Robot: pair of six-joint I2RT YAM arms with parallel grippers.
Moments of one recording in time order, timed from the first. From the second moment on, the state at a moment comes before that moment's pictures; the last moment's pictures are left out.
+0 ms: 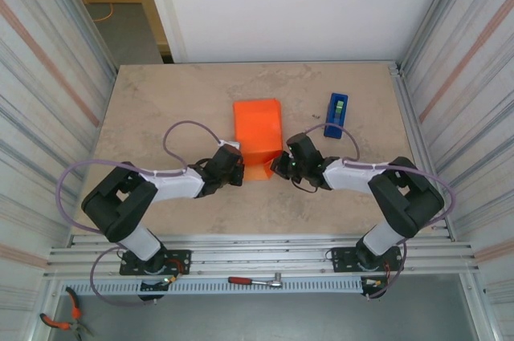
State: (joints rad) left arm -0.75 1.59 0.67 0.03 -0.20 -0.46; right arm 0.67 1.57 0.67 0.09 -0.18 1.06
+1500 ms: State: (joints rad) left arm -0.59 1.50 0.58 -0.03 -0.08 -0.47; right arm 0.66 1.70 0.73 0.12 -0.20 1.04
